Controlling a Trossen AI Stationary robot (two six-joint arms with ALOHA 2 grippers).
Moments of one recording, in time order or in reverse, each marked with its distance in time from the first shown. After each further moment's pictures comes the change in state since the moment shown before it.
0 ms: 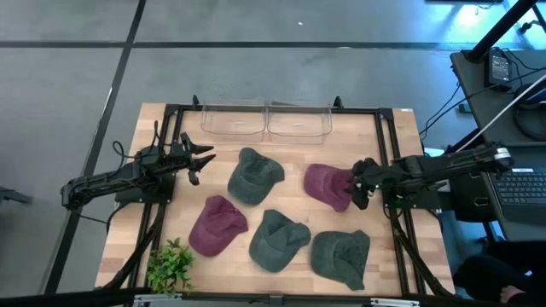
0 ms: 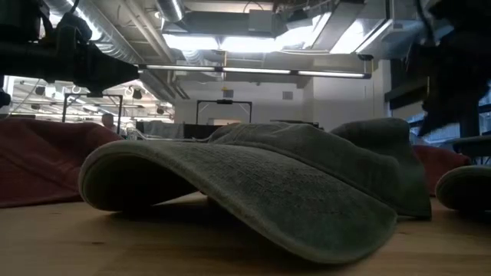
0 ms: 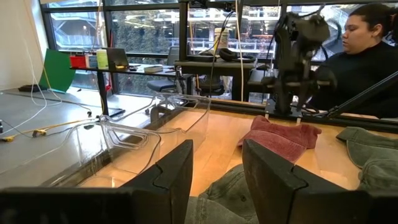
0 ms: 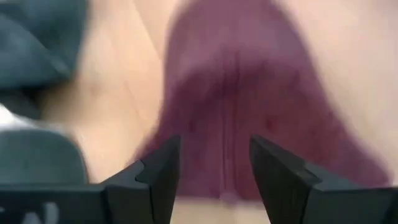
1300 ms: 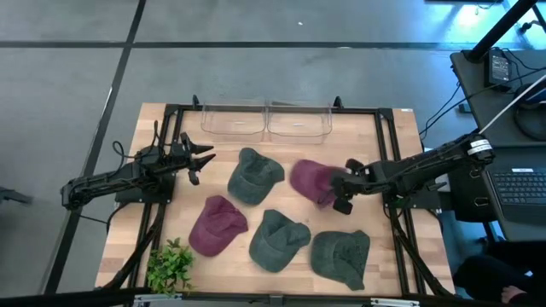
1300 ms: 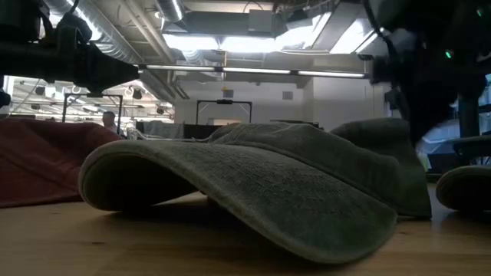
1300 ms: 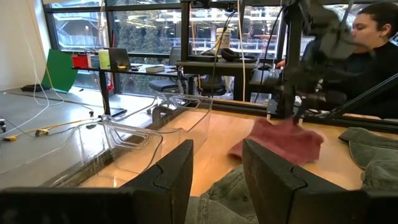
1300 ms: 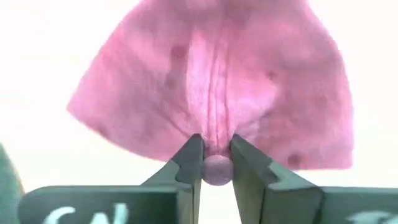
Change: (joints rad) left arm 0.000 0.000 0.000 0.000 -0.008 0.000; right arm 0.028 0.499 0.265 -0.053 0.133 -0.186
